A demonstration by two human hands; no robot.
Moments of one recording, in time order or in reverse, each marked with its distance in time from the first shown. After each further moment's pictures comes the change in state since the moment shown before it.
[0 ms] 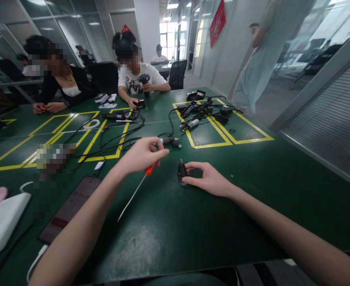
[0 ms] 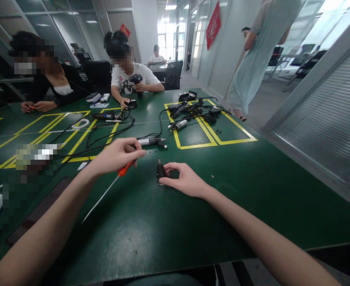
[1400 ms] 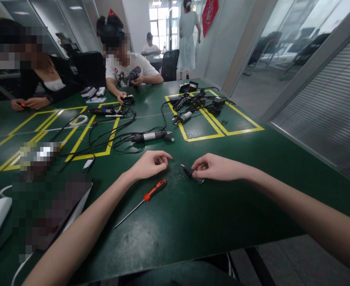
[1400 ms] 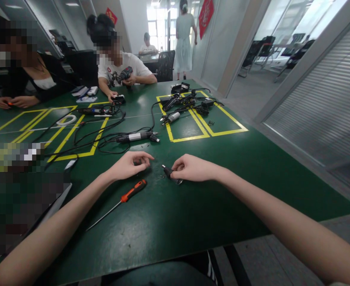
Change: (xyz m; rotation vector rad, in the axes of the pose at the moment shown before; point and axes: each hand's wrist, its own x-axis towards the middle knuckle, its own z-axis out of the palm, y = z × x) left_hand 0.022 -0.062 0.063 -0.187 -0.170 0.157; right_hand -0.007 -0.018 -0.049 -0.133 -0.321 0.383
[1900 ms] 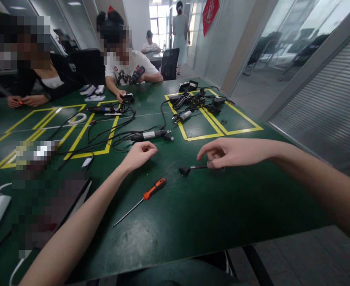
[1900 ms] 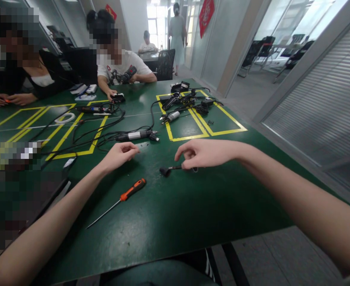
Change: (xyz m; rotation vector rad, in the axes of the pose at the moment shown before) left_hand 0.002 0.002 -0.024 -0.028 0.284 -0.204; right_hand -0.025 -0.021 -0.056 -0.122 -0.100 -0.101
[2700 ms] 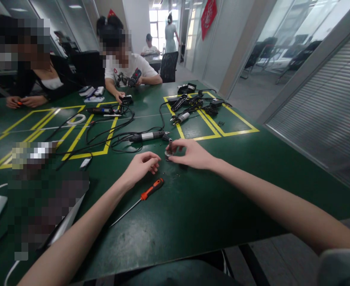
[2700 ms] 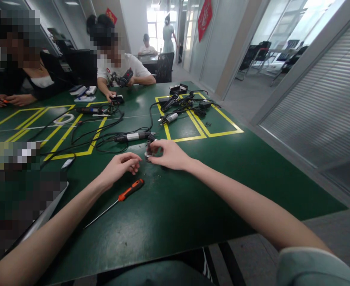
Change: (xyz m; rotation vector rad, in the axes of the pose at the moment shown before) left_hand -0.033 0.004 0.024 -0.318 -0.021 -0.151; right_hand 0.089 0.013 0.061 -0.046 0.550 -0.370
